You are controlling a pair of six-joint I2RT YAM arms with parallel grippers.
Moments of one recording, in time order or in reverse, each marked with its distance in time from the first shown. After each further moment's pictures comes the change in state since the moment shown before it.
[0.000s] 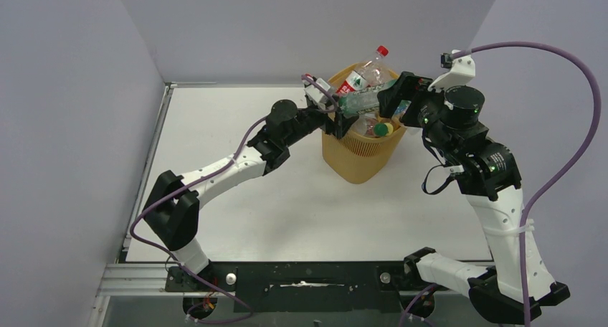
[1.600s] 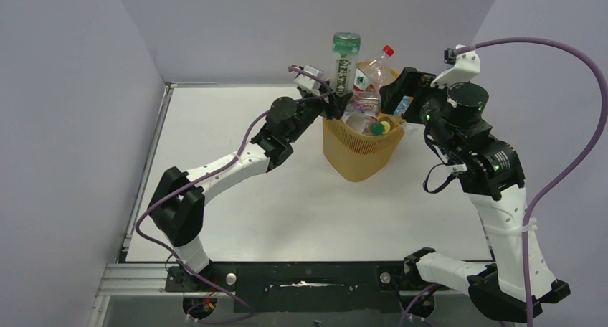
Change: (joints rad) left arm 0.000 0.047 0.065 0.102 -0.220 -0.103; right arm 0.019 0.024 0.061 -0.016 0.044 -0.014
